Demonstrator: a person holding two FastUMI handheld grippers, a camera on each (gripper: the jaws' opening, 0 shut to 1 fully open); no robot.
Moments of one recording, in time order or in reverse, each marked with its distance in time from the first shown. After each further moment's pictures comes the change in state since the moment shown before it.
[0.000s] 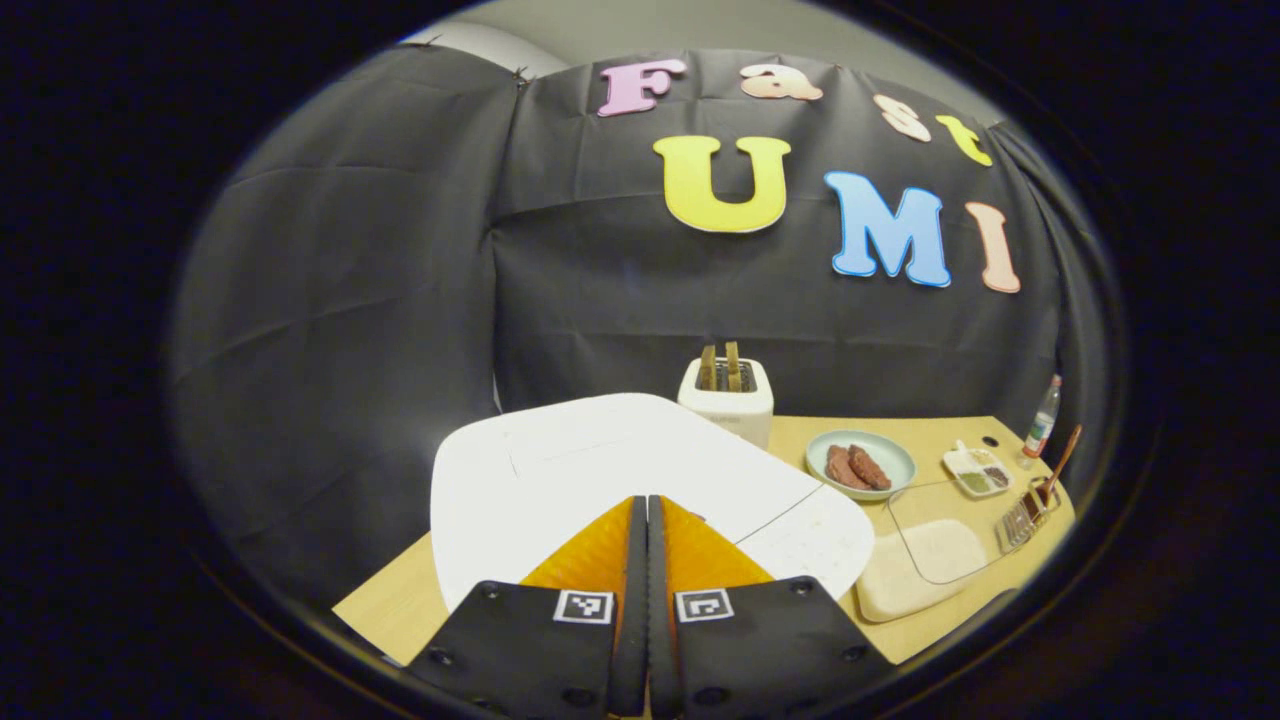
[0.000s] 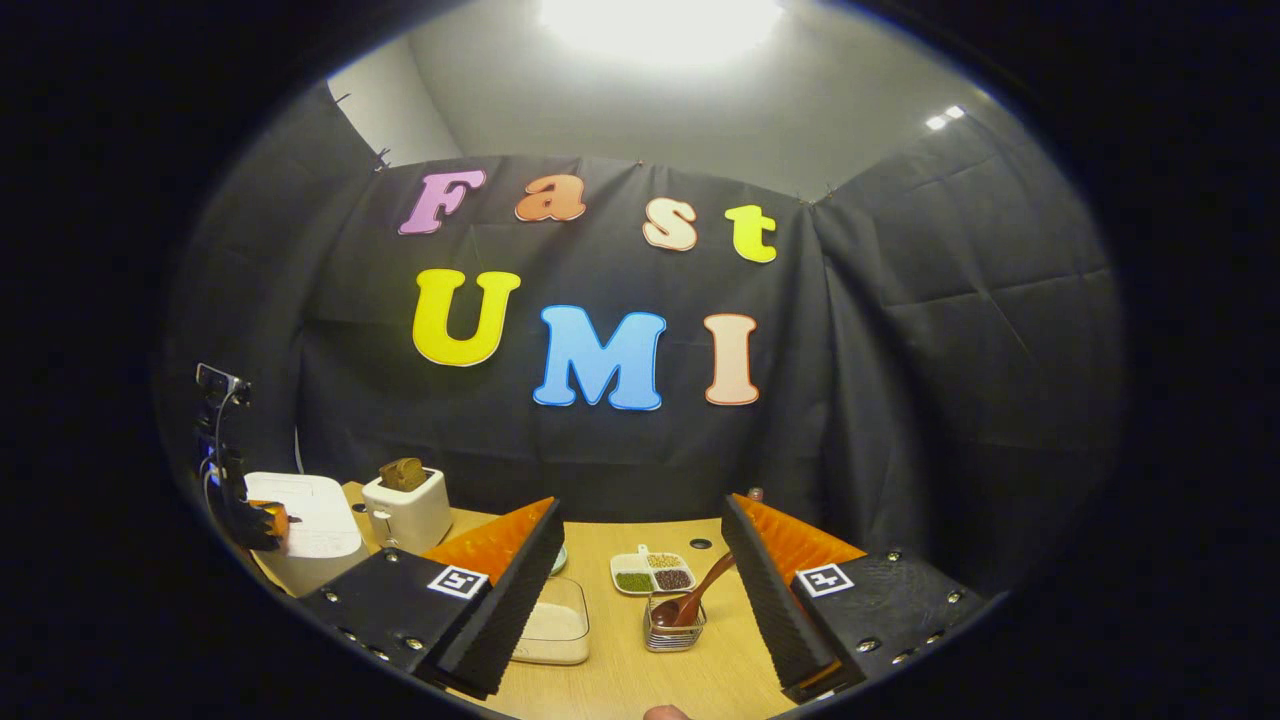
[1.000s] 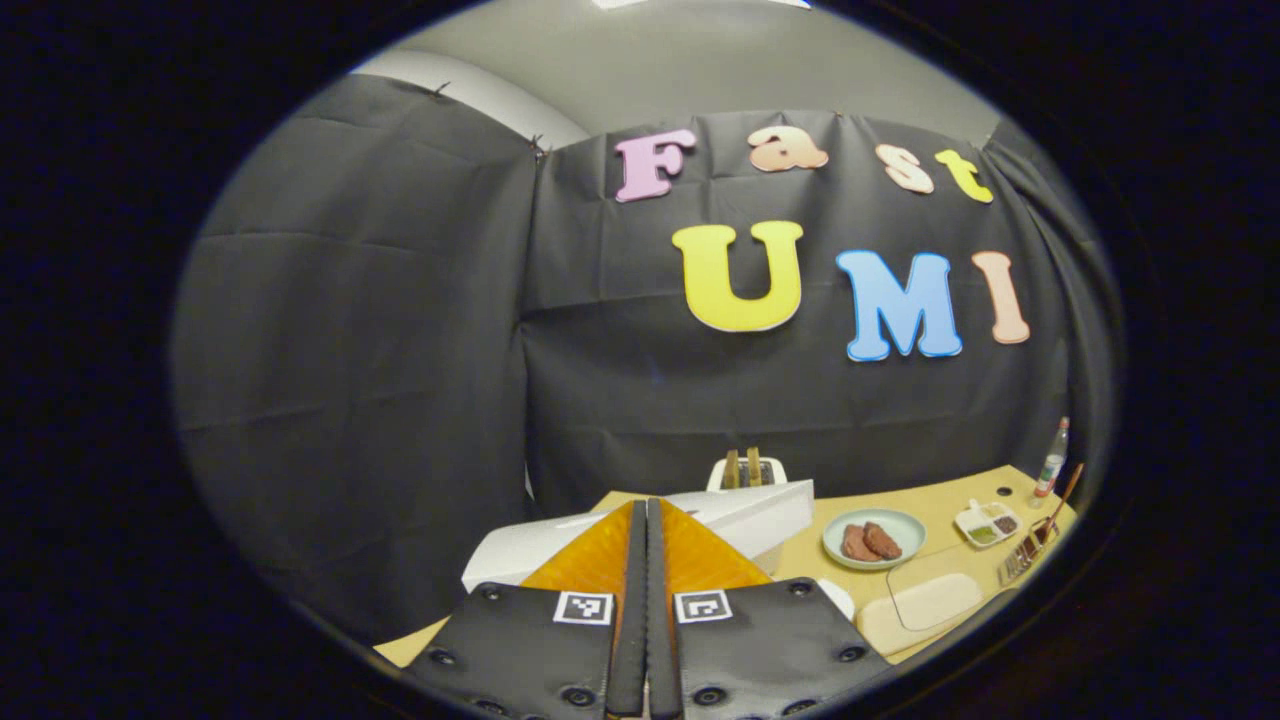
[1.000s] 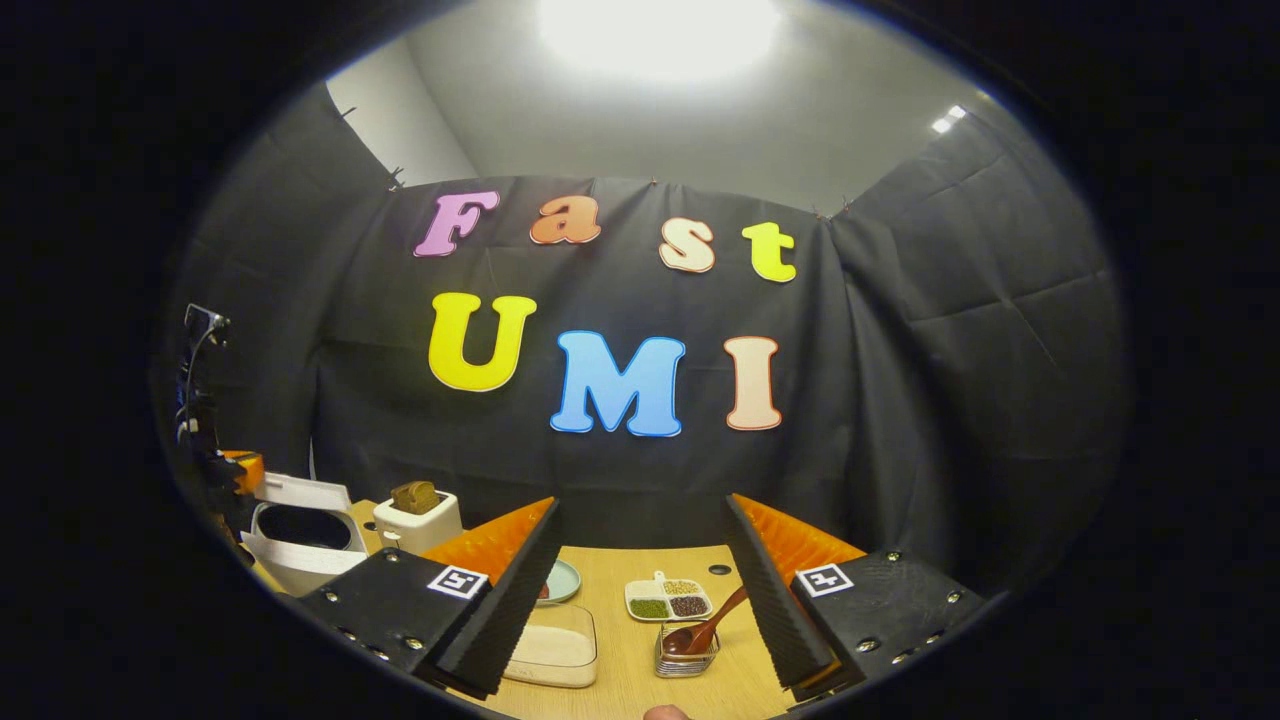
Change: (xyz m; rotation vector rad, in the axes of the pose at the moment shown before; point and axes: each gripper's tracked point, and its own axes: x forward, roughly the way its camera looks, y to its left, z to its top) left arm -0.045 0.020 0.119 0.030 -0.287 0.090; right arm 0.029 -0.003 0.021 0.015 -0.085 0.074
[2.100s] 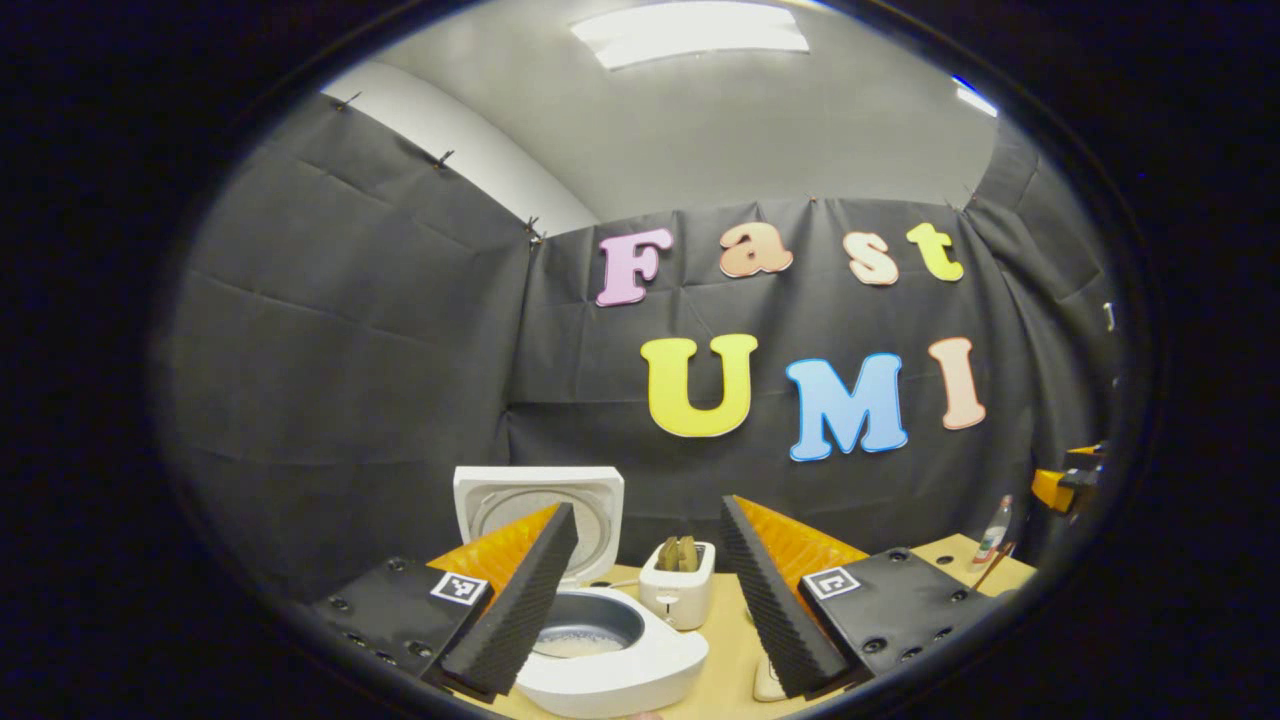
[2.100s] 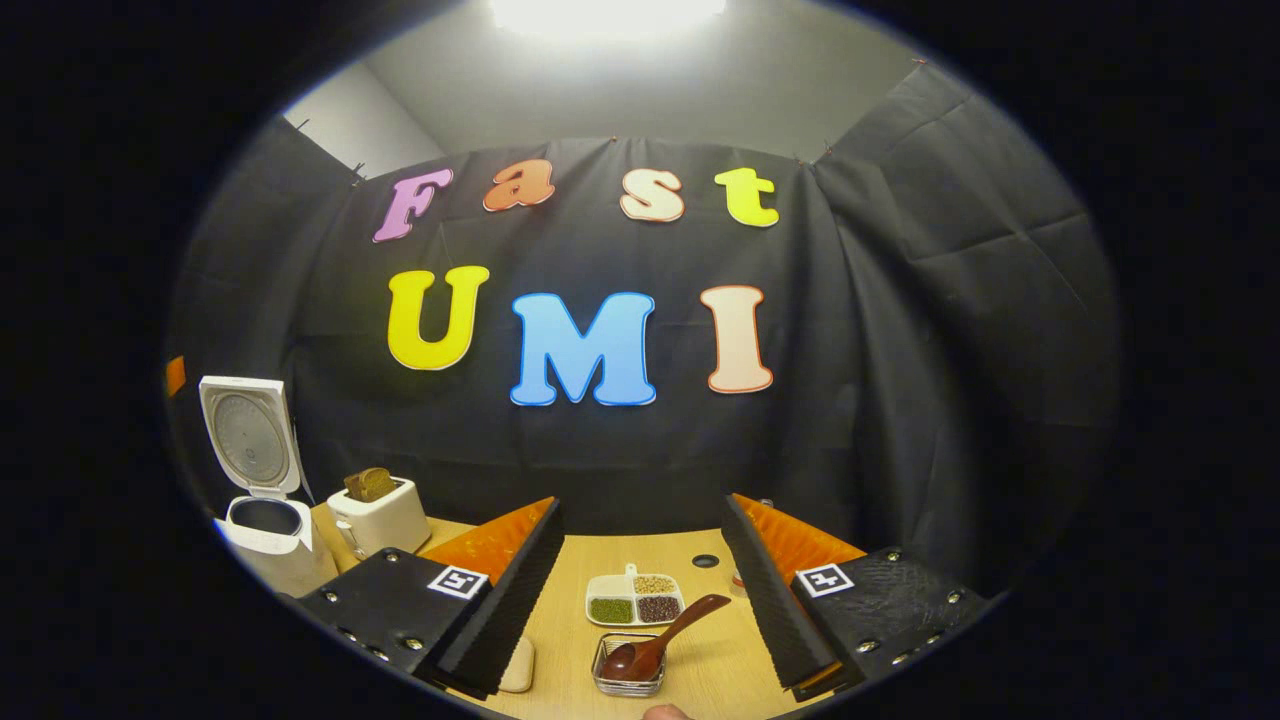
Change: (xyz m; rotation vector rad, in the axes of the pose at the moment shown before) left arm -0.125 -0.082 0.112 -0.042 -0.206 -0.029; right arm 0.098 -0.094 -0.065 0.072 0.119 0.019
